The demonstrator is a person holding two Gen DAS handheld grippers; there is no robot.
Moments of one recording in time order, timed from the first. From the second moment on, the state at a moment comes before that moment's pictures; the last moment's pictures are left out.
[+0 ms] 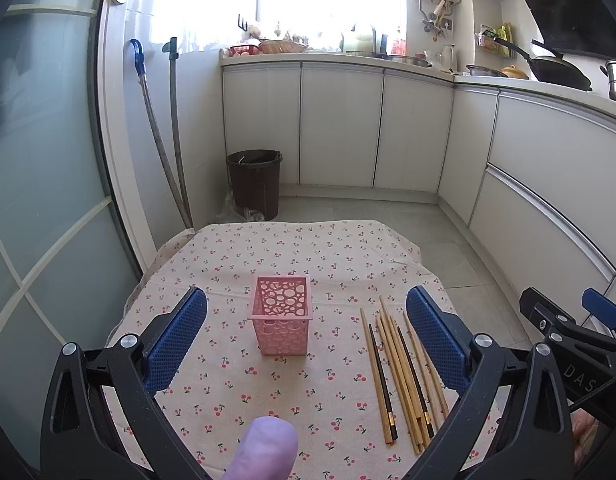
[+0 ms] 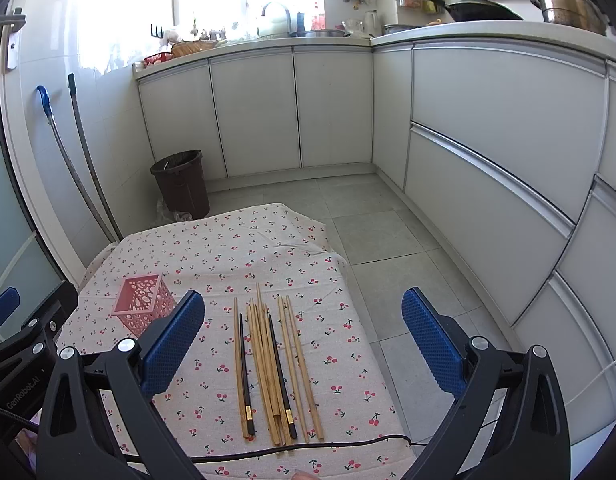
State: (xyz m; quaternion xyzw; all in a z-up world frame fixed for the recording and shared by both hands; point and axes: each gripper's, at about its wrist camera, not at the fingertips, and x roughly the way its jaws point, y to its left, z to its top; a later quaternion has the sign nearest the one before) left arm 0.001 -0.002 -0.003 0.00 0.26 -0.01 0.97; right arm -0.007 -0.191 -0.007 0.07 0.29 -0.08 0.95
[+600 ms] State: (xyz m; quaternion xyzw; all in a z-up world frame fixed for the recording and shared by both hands) left arm 0.001 -0.001 -0.003 0.00 0.26 -0.01 0.97; right arm -0.008 -0.190 -0.008 0.06 0.29 -0.08 0.95
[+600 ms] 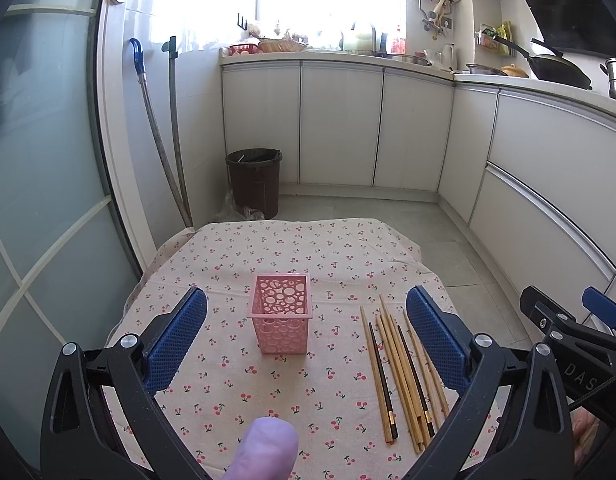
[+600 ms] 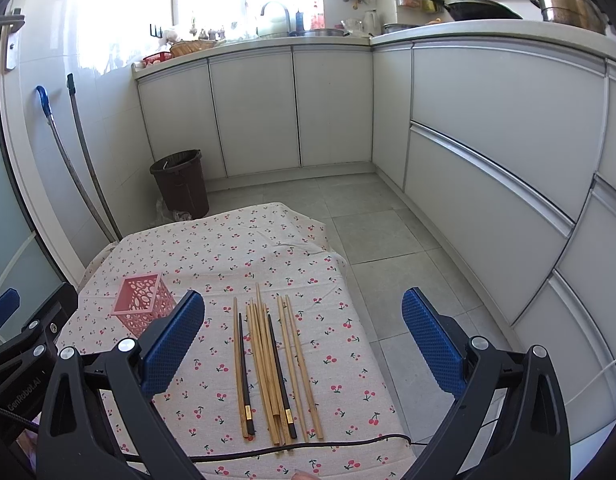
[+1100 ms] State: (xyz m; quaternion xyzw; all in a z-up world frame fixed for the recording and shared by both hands) left arm 0.001 -0.001 -0.008 0.00 0.26 0.00 0.97; right arm -0.006 -0.191 -0.009 0.06 0.30 -0.08 0.95
